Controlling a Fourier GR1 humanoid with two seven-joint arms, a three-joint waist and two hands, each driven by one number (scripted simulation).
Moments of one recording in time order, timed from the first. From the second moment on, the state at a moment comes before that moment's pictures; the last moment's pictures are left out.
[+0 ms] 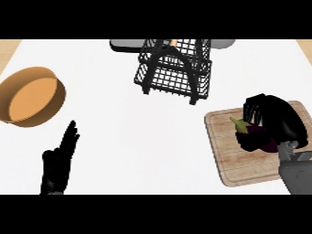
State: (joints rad) left arm 0.10 0.16 -0.14 -1.42 0.01 0.26 0.02; right arm -0.27 -0.43 0.25 -1.63 0.60 0.13 0.62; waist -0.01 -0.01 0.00
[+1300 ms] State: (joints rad) left arm 0.07 0.14 -0.12 -1.40 -0.01 0.23 0.02; right arm -0.86 -0.45 0.02 -1.77 0.52 0.29 0.92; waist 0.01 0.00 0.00
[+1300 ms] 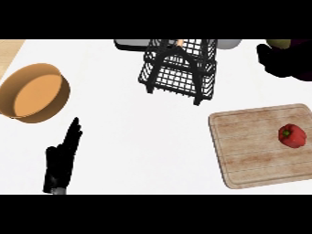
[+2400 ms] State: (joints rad) left arm 0.07 0.12 -0.11 -1.40 -0.03 0.21 0.02; right arm -1.12 -0.21 0.07 -0.96 0.75 0.00 0.60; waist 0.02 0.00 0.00
